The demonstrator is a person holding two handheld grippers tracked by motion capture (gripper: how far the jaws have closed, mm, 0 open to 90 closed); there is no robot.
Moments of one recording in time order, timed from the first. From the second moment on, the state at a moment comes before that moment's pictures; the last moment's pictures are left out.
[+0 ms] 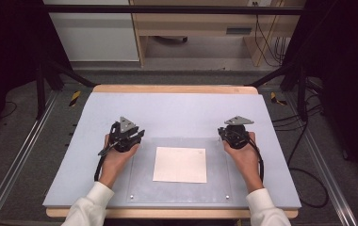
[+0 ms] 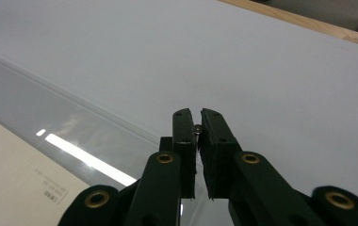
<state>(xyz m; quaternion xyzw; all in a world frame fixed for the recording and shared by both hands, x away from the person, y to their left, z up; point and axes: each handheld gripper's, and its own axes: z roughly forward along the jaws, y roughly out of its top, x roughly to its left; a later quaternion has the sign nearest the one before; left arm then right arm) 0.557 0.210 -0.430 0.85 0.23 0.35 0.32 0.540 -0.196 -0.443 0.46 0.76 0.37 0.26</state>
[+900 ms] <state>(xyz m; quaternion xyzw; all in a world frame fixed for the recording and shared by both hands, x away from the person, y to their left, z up) 0.561 0.212 -0.431 0.85 0.28 0.32 0.31 0.543 -0.193 -0.439 0.47 0.77 0.36 0.25</state>
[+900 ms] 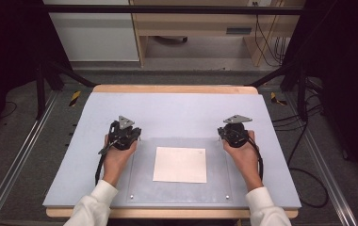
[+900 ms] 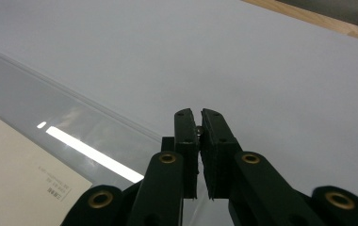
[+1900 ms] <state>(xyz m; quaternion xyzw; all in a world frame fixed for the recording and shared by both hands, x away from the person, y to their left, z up) 0.588 0.205 -0.419 0.88 0.30 0.27 0.26 0.570 -0.181 -0.425 0.51 0.78 0.29 0.21</state>
